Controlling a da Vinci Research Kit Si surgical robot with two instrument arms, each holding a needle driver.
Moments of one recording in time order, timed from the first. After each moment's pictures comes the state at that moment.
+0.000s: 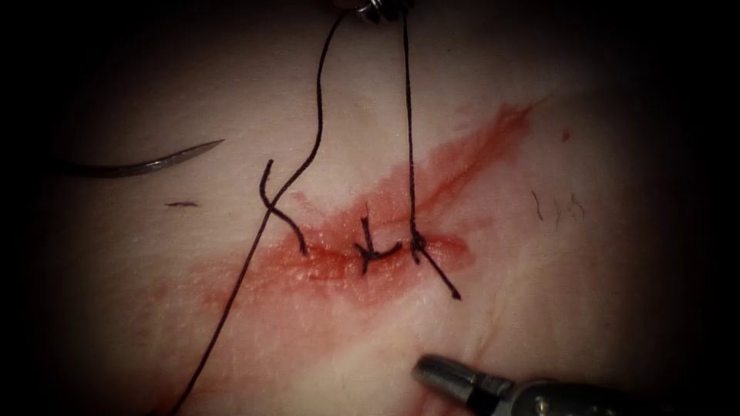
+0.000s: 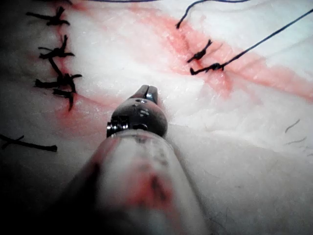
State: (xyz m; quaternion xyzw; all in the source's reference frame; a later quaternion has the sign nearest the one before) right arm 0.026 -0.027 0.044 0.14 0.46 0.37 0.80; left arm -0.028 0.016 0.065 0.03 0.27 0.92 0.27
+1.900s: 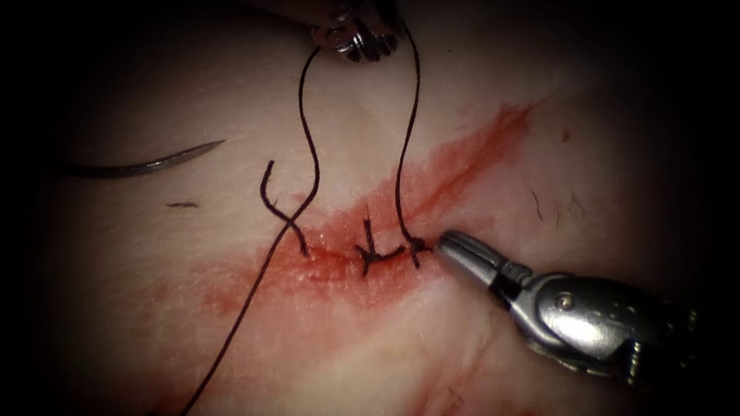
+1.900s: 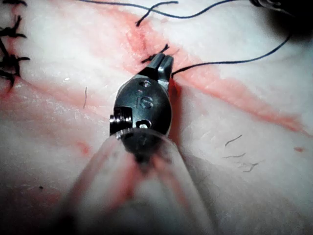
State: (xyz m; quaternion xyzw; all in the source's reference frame) right arm 0.026 -0.019 0.046 0.00 0.58 0.34 0.75; left arm -0.028 0.012 0.065 -0.01 0.21 0.94 0.27
